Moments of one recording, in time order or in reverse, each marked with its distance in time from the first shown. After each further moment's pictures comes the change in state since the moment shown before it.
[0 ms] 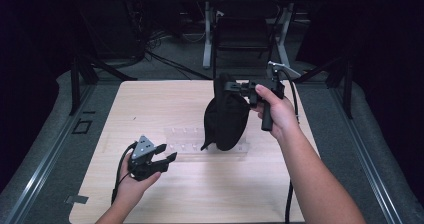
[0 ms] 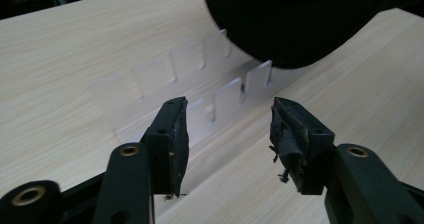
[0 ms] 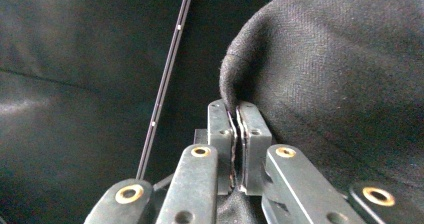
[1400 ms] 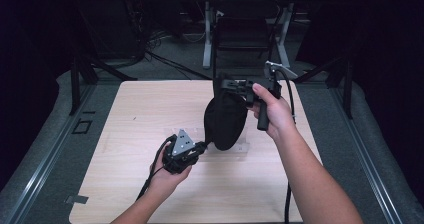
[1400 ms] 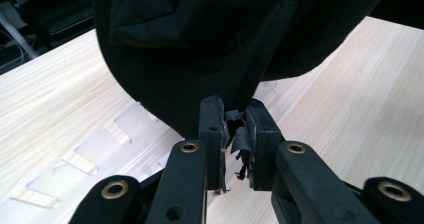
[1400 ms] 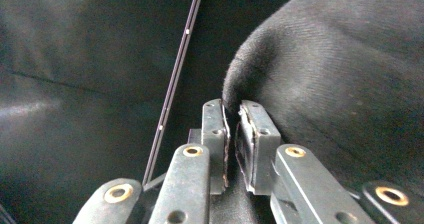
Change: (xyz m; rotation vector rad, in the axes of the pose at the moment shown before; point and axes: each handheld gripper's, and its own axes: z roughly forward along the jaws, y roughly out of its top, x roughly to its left) left arm -0.061 0.046 0.041 -0.012 -0.068 0.186; right arm 0.001 -0.001 0.008 -0.023 0.035 0.004
